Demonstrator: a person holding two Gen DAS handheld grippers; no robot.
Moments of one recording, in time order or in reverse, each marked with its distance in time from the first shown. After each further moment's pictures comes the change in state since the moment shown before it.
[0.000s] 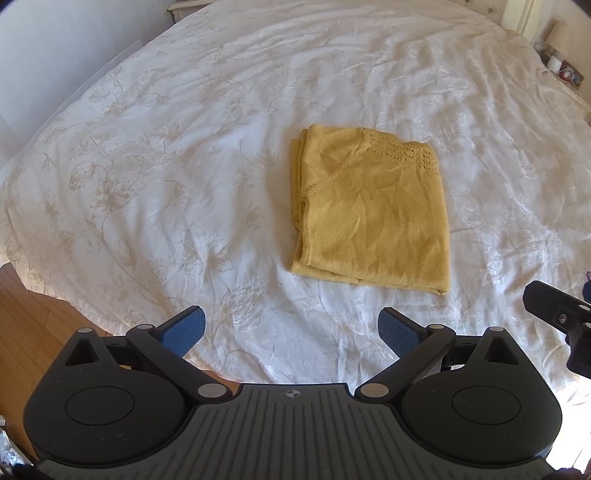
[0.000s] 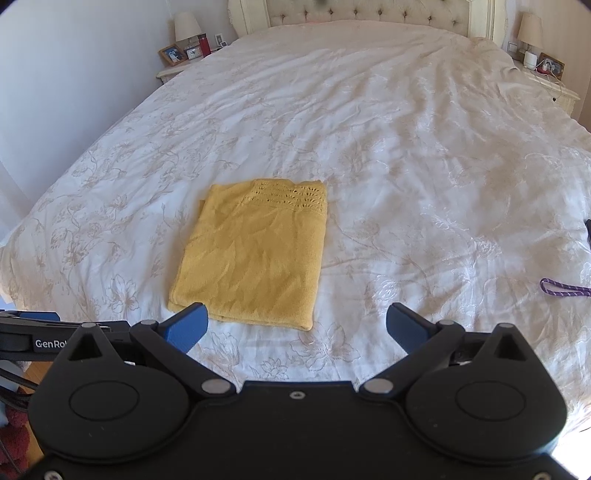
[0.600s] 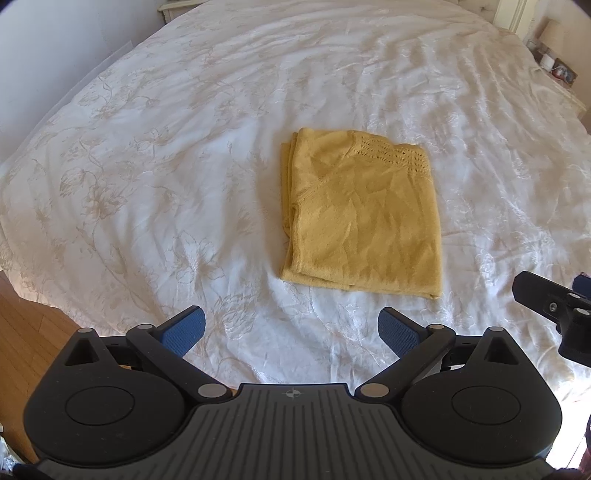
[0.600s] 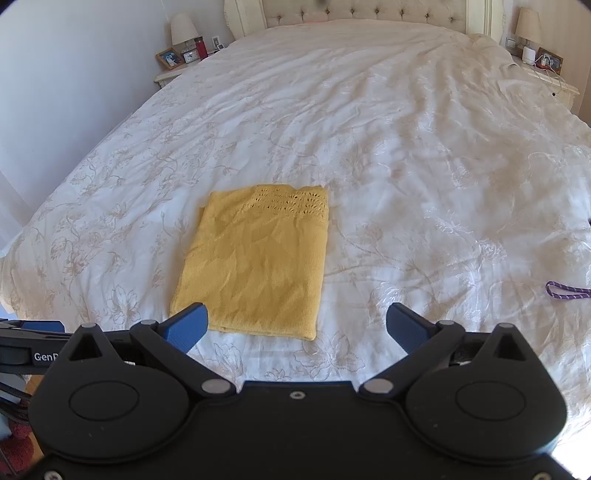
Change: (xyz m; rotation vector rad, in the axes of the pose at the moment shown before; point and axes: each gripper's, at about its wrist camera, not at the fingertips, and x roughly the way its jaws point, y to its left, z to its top) left arm 0.001 -0.004 0.007 0.013 0.002 -0.024; right arm 0.006 -0.001 0.008 0.026 0.000 0.006
